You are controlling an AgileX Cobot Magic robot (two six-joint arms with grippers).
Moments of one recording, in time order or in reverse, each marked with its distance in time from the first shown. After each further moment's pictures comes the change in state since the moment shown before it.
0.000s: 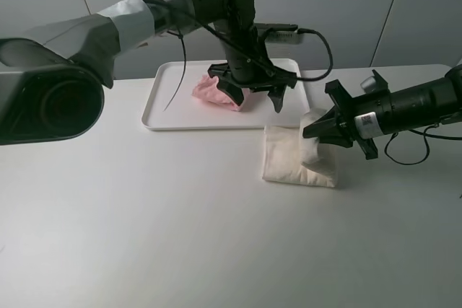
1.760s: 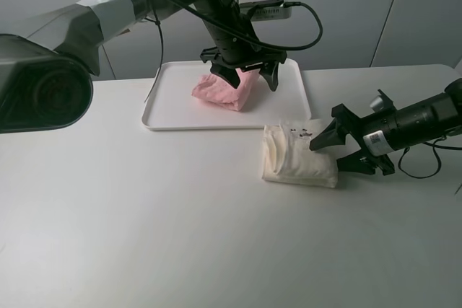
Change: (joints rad) left arm 0.063 0.000 -0.047 -0.089 0.000 0.073; right arm -0.039 0.078 -0.002 -0.112 -0.106 0.032
